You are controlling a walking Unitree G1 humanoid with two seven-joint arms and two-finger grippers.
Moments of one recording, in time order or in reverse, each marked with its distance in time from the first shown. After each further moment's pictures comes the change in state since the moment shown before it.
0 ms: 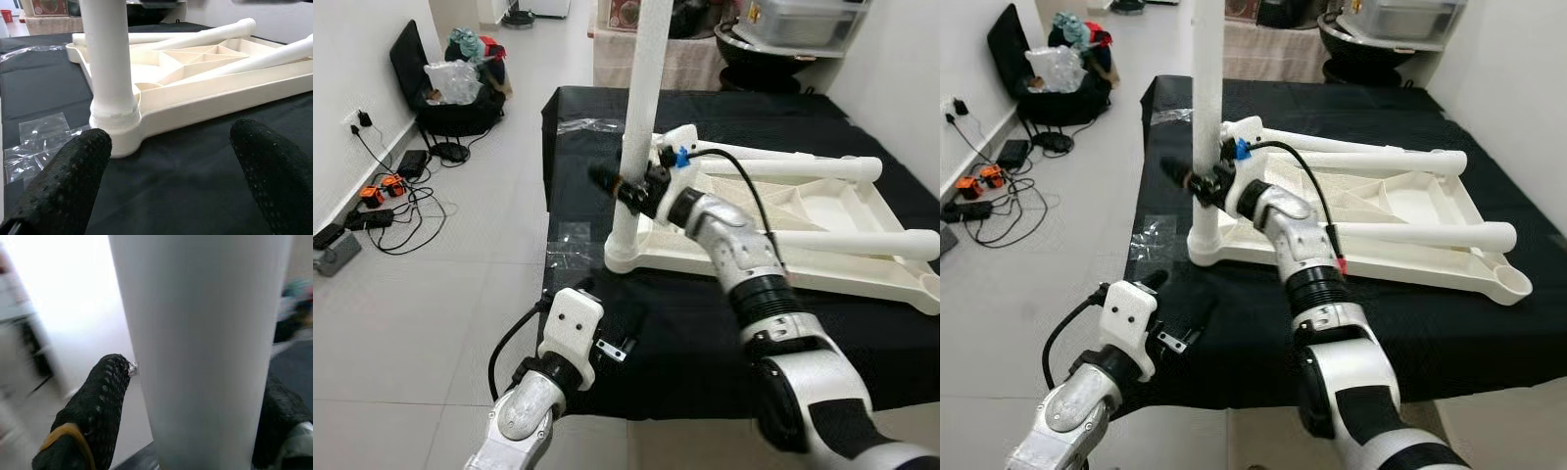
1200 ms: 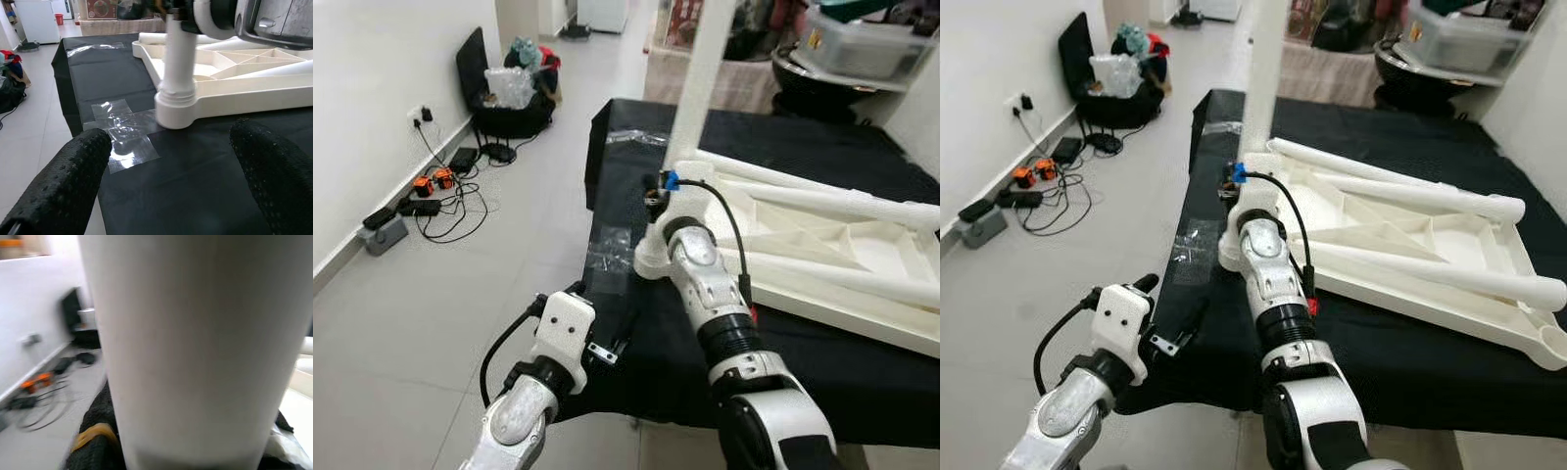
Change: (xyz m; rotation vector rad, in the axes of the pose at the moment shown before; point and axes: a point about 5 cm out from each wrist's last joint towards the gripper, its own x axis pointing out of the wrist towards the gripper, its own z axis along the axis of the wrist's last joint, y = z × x) left arm -0.001 0.002 -0.003 0.005 0.008 0.008; right arm -0.021 -0.022 -0.026 -0.029 -0.063 -1.132
